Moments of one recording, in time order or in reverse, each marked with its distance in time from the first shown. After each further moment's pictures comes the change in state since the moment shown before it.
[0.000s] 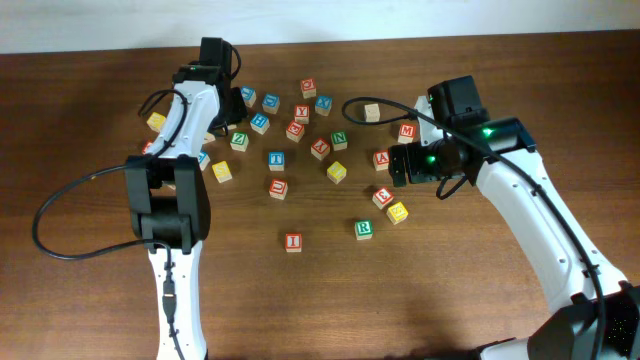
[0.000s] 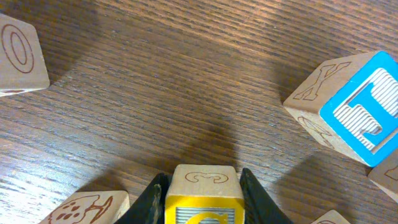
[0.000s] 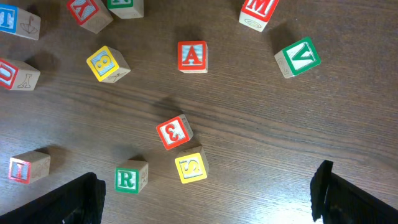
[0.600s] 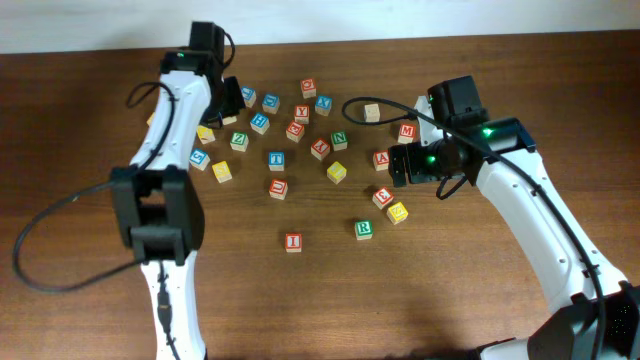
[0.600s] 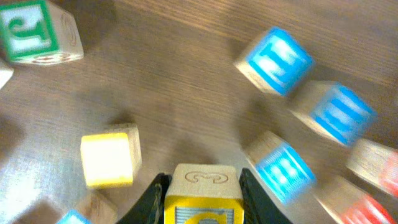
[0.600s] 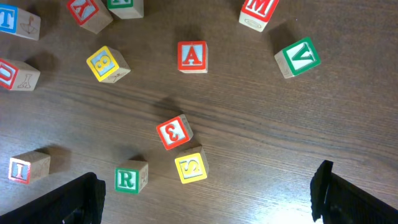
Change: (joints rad) left arm 0.000 -0.132 0.032 -0.166 0.088 -0.002; right arm 0.000 0.000 0.000 0.000 0.000 0.000
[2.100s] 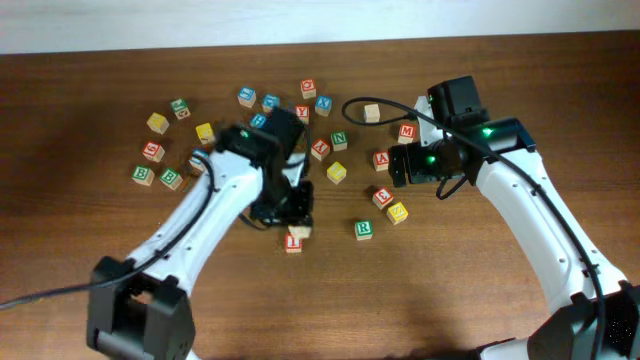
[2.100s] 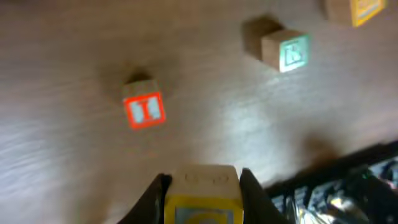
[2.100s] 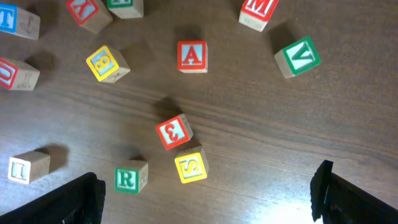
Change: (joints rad) left arm -0.371 -0.607 -0.743 -0.155 0.339 0.029; right arm 0.000 0.000 0.000 0.000 0.000 0.000
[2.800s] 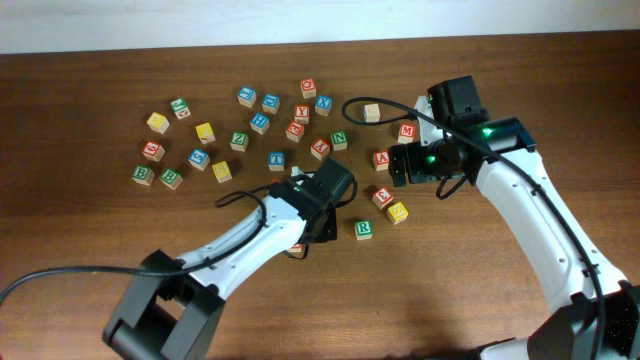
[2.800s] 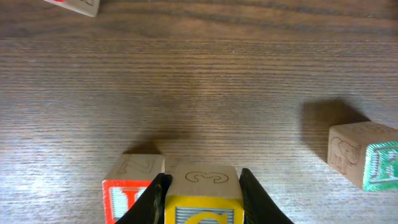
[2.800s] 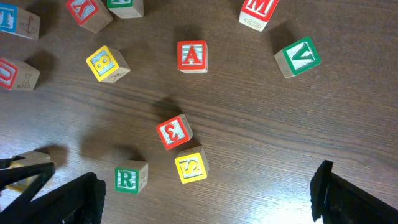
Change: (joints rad) left arm -0.230 0.011 -0.283 0.455 -0.416 -0.354; right arm 0.000 0.000 0.000 0.000 0.000 0.000
